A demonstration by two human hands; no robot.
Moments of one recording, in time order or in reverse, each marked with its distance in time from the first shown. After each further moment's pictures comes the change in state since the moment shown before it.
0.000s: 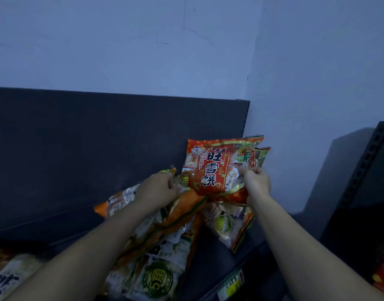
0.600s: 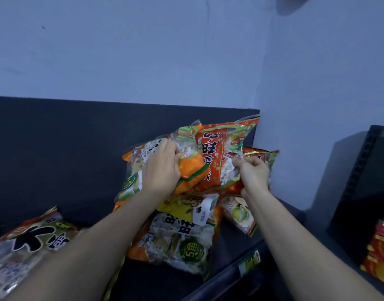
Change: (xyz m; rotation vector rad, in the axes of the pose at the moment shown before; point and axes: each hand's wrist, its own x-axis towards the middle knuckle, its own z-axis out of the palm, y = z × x) left_hand -0.090 -0.004 -0.094 -0.033 0.627 0.208; right_hand -0.132 -0.040 0.023 0.212 -0.073 -0.092
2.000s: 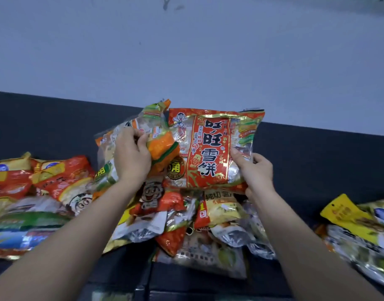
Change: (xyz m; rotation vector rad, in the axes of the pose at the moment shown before) left_hand -0.154 -0.266 -0.509 0.196 0.591 -0.522; right_hand -0.453 -0.023 0.277 0.048 -0.707 -0.042
